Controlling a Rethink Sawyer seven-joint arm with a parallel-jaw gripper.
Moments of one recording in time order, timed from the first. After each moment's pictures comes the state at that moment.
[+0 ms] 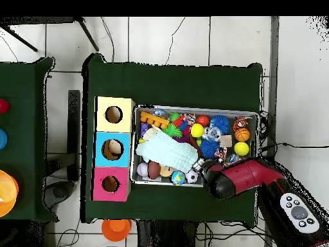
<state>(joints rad) -0.88 -0.55 0.50 1.81 -1.13 0.48 1.42</state>
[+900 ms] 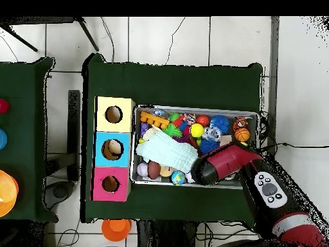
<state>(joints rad) -0.69 -0.47 0.40 1.66 -1.17 0.63 1.42</state>
